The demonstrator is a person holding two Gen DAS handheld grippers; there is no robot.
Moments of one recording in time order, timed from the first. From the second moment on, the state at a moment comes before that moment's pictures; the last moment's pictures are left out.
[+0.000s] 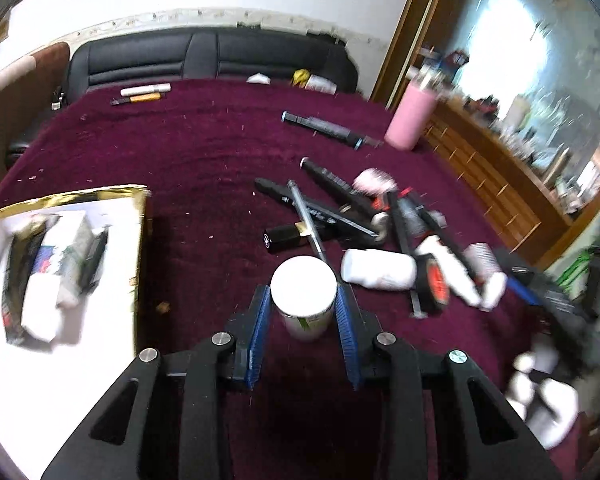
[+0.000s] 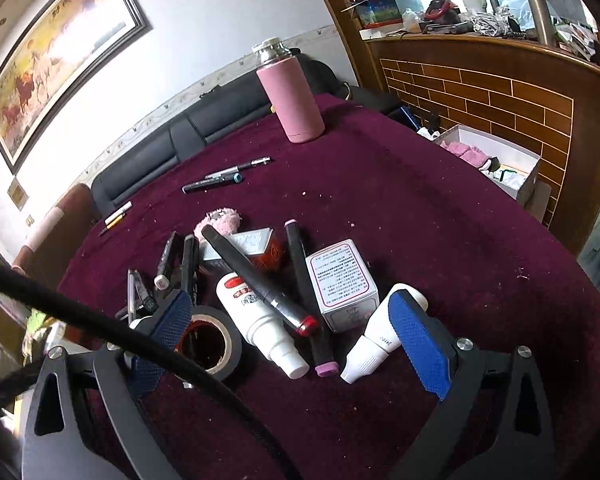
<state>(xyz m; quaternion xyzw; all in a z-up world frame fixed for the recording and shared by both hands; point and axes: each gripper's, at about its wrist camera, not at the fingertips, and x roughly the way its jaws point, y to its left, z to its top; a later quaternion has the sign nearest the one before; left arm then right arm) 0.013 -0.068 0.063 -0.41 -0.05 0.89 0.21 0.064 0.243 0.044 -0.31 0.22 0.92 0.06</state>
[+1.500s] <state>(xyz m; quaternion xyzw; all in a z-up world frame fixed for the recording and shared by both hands) 0.031 -0.039 0.039 -0.43 0.25 0.84 0.22 -0.021 0.096 0.027 -0.54 -0.04 0.82 -0.16</state>
